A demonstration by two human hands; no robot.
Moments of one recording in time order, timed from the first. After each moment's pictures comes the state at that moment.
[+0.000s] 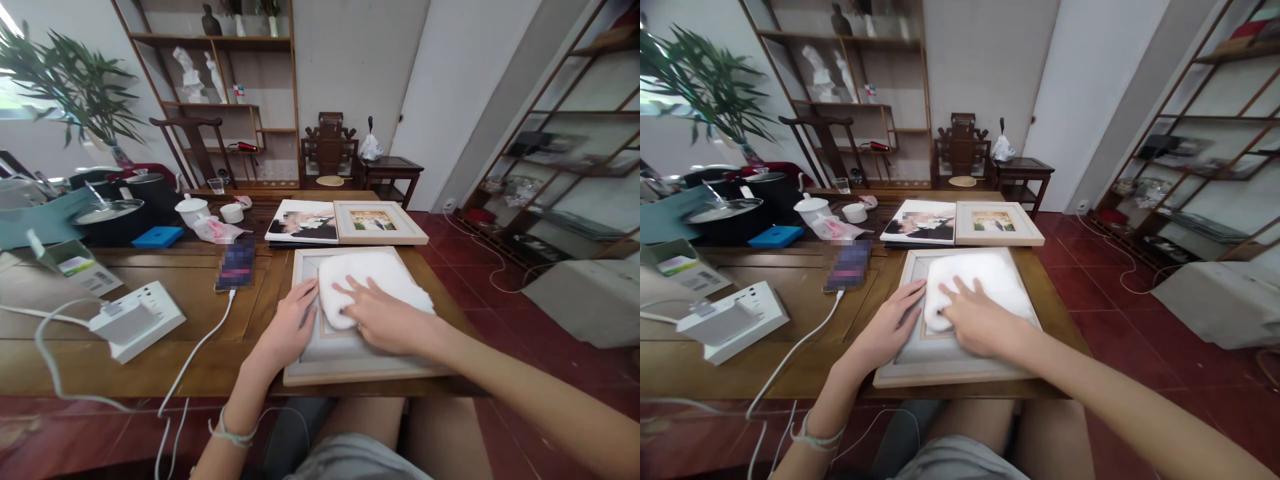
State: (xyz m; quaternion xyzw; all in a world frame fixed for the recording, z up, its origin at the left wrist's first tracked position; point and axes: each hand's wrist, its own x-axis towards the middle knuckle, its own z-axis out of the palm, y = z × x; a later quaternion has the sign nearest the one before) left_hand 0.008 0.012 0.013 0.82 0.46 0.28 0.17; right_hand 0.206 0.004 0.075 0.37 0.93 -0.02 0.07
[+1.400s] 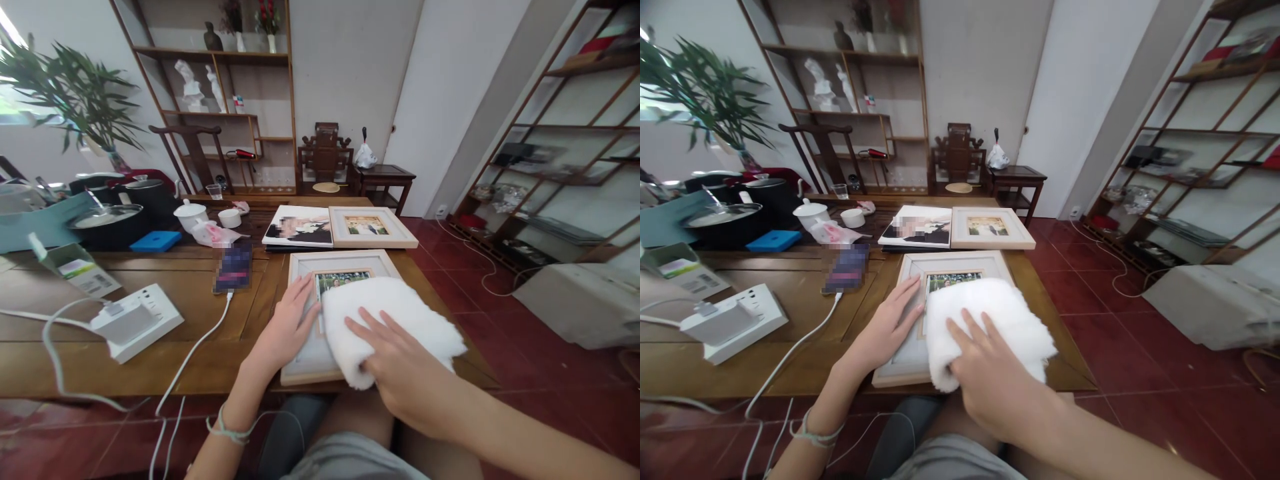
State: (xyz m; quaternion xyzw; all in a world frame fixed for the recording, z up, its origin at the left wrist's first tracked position) left_hand 0.014 0.004 0.019 0.81 0.49 0.28 0.16; right_hand 0.221 -0.068 0.063 0.41 0.91 -0.05 -0.01
